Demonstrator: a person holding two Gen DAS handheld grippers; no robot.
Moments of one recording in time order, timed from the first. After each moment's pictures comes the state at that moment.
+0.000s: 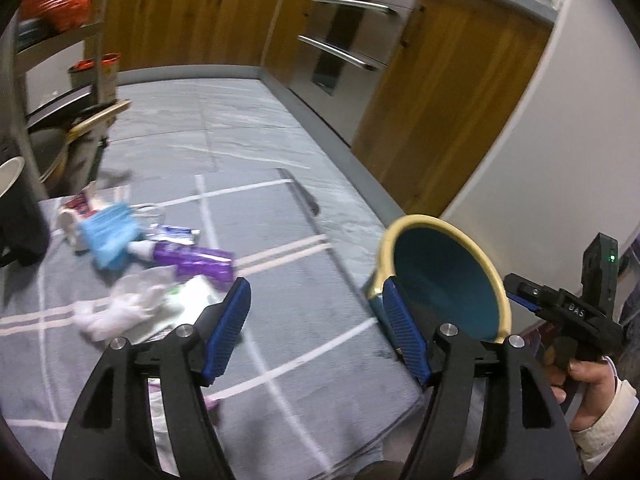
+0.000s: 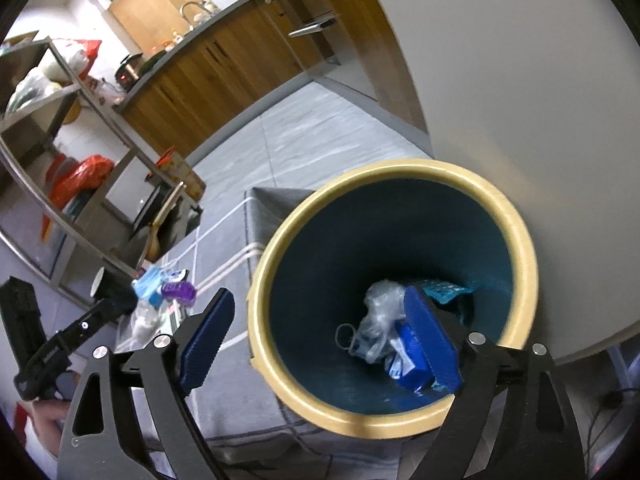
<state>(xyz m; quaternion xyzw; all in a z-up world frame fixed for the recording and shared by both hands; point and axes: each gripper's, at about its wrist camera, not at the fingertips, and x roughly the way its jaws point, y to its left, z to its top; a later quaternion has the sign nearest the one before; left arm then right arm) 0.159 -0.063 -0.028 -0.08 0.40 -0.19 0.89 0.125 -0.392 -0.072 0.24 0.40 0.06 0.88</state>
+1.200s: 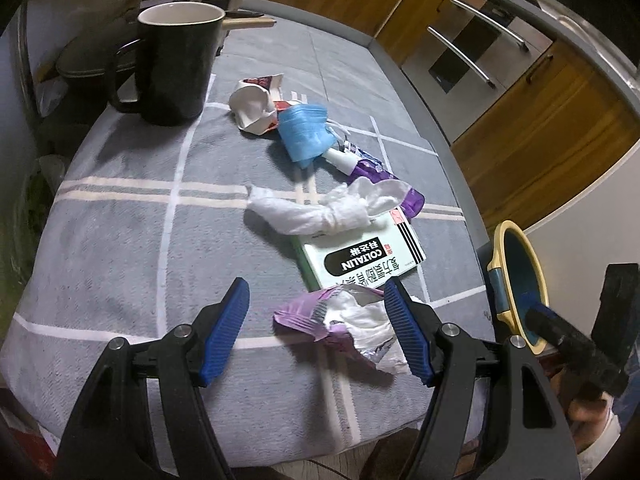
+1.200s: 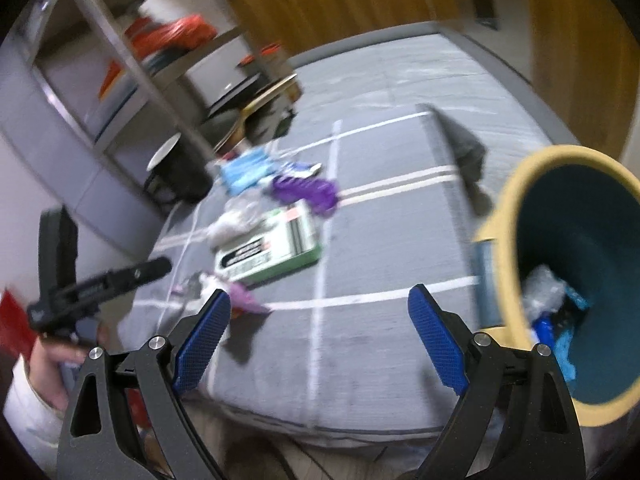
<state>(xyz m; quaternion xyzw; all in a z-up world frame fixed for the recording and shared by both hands) 0.126 0.099 -0.090 -0.20 0.48 -0.07 0.85 0.141 -0.185 -0.078 0.10 0.47 0.25 0.84</state>
